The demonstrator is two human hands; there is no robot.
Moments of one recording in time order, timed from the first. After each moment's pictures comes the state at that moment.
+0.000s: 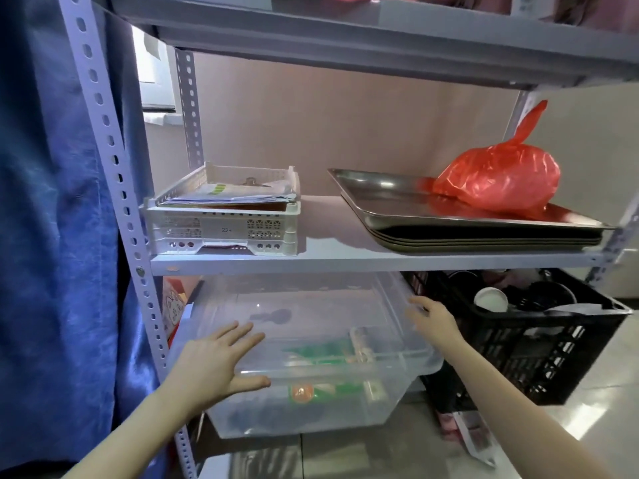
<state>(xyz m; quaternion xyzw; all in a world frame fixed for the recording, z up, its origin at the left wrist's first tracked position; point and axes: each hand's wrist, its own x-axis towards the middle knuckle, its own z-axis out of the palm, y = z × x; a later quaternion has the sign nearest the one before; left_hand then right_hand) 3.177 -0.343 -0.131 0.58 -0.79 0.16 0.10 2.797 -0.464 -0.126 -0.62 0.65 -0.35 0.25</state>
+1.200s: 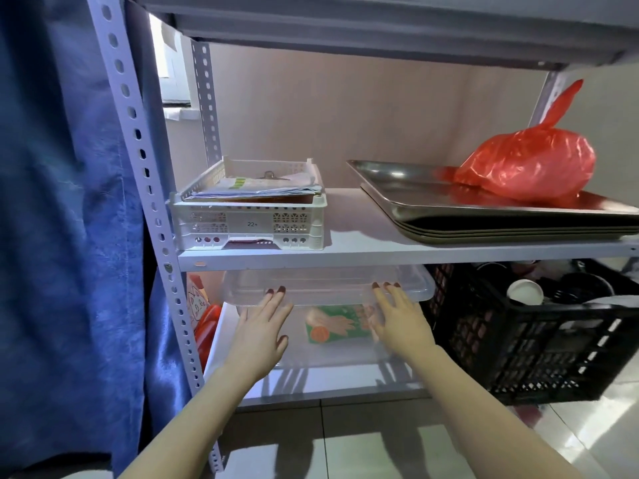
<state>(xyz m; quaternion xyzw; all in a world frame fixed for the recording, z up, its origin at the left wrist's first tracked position) 3.176 -0.403 -0.164 0.64 -0.75 0.07 0.13 2.899 -0.459 -0.149 -0.78 0.61 -0.10 -0.02</state>
